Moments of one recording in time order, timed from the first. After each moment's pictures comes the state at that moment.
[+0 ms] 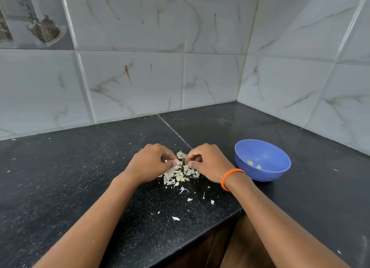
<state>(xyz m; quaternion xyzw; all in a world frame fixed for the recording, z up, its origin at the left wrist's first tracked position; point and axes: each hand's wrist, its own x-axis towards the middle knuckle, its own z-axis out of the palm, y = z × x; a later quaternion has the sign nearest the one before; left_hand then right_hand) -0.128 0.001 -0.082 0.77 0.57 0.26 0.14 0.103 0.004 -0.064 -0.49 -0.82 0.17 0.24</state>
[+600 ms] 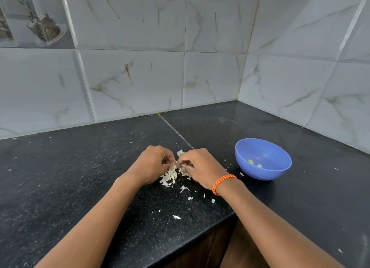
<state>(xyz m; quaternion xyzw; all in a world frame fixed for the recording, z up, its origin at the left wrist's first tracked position) -0.125 0.003 -0.089 0.78 0.57 0.23 0.14 0.084 -0.001 -0.081 -0.45 -0.85 0.13 0.22</state>
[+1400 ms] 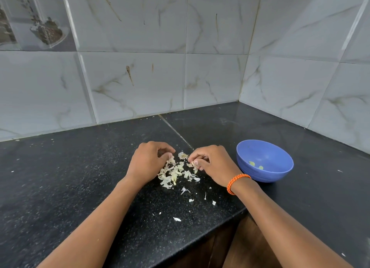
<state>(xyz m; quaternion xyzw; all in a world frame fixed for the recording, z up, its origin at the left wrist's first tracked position) -0.127 -0.001 -0.090 0.70 0.58 0.40 0.11 0.115 0.004 -0.074 -0.47 -0.81 0.19 0.30</state>
